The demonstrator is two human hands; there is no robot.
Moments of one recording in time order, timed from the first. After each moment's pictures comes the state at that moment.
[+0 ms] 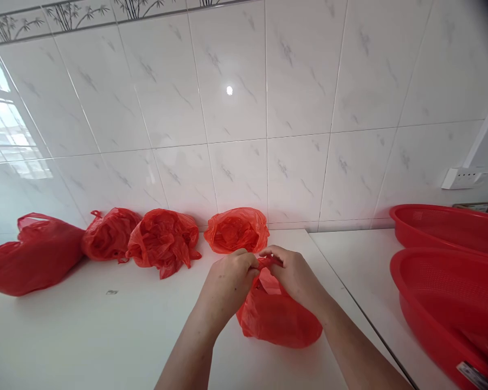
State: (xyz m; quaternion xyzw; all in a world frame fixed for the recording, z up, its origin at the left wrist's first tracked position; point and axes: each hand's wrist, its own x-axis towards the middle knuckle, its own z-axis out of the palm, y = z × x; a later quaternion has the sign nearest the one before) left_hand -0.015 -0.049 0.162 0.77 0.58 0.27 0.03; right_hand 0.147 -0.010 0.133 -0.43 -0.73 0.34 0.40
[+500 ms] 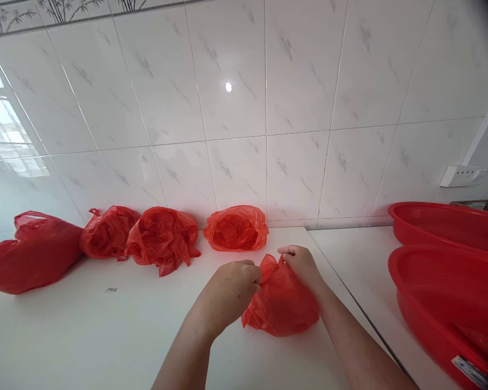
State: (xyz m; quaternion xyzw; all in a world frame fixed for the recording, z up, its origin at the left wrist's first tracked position) left_hand -0.018 -0.054 0.153 0.82 0.54 0.18 0.10; right_hand 0.171 0.058 0.071 -0.57 -0.59 0.36 0.44
